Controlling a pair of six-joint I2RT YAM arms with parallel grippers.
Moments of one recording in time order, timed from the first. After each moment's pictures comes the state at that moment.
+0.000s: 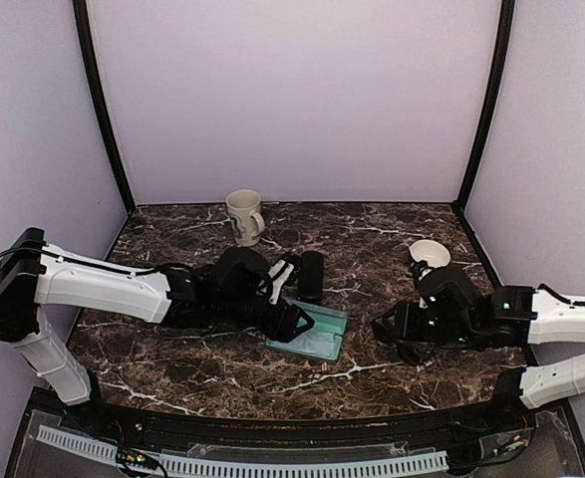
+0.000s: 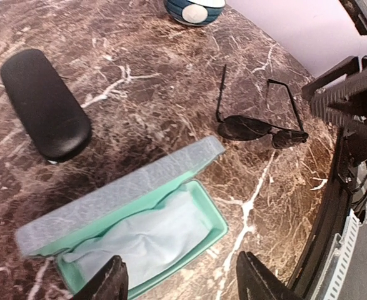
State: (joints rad) left arm -1.05 1.62 0.97 -0.01 0.05 -0.38; right arm 1.02 0.97 0.59 -0.44 0.33 0.91
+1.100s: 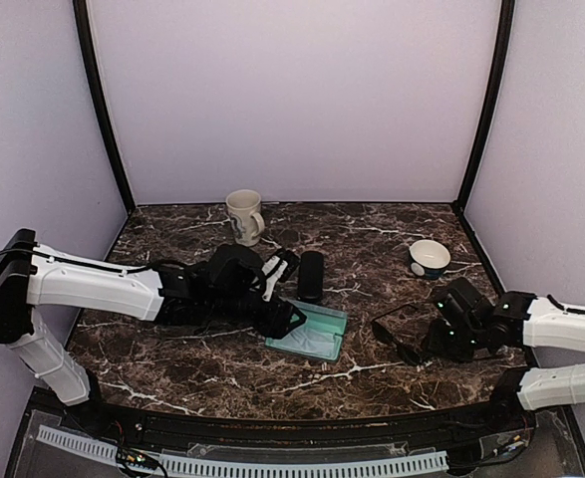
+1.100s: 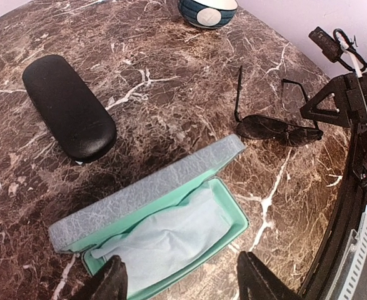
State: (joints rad) left arm -1.04 1.58 0.95 -0.05 -0.01 -0.32; right arm 0.73 0.95 0.45 -0.67 0.21 1.01
